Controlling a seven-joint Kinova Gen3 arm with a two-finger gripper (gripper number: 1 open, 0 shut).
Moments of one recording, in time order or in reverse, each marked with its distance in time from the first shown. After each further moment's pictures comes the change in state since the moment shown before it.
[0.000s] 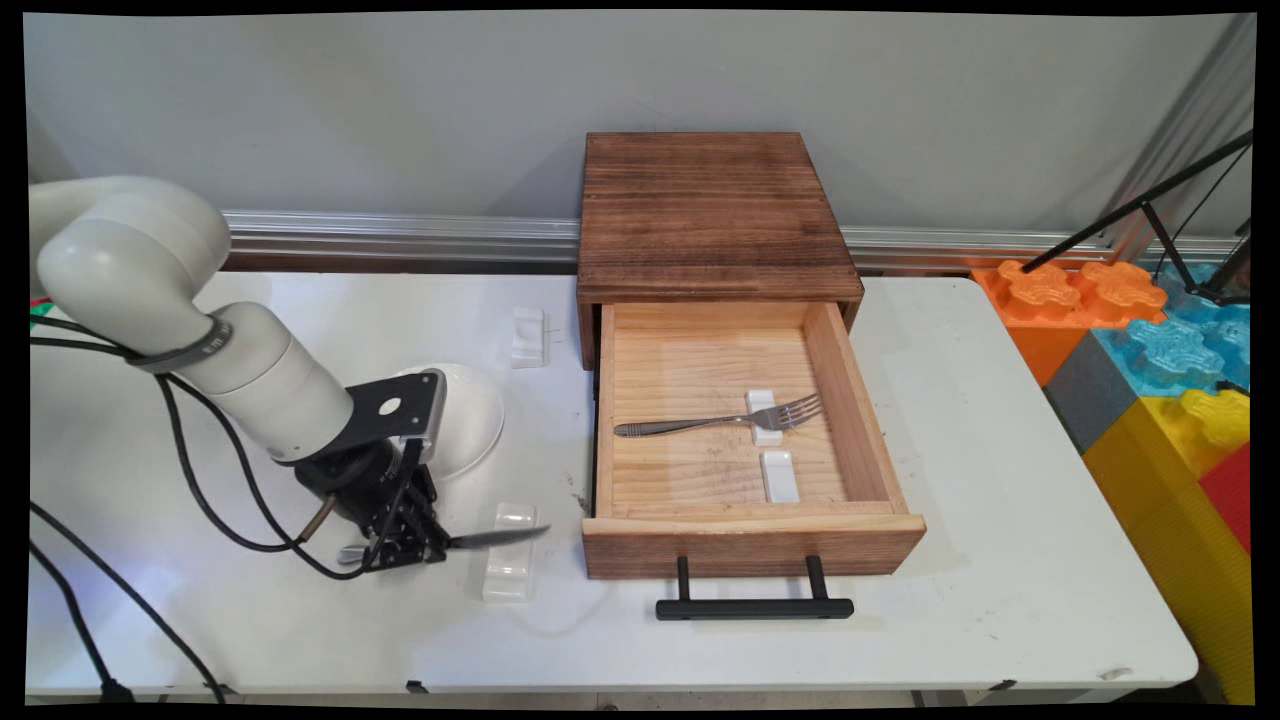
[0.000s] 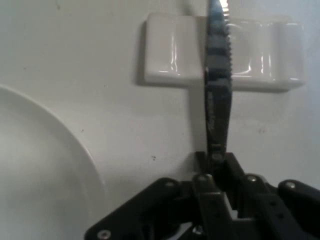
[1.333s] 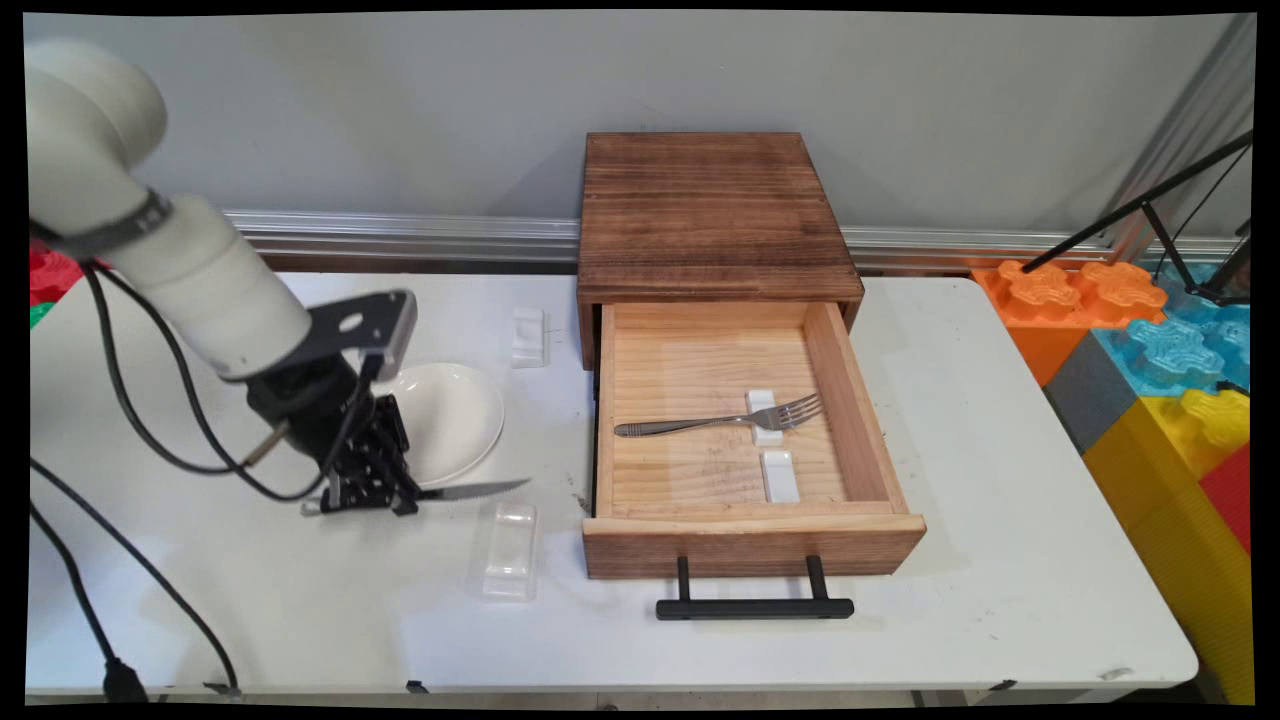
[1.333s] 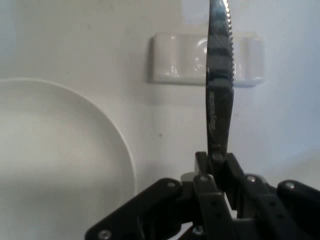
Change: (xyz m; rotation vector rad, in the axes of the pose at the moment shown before) arm 0.013 -0.015 -0.085 -0.030 -0.001 0.000
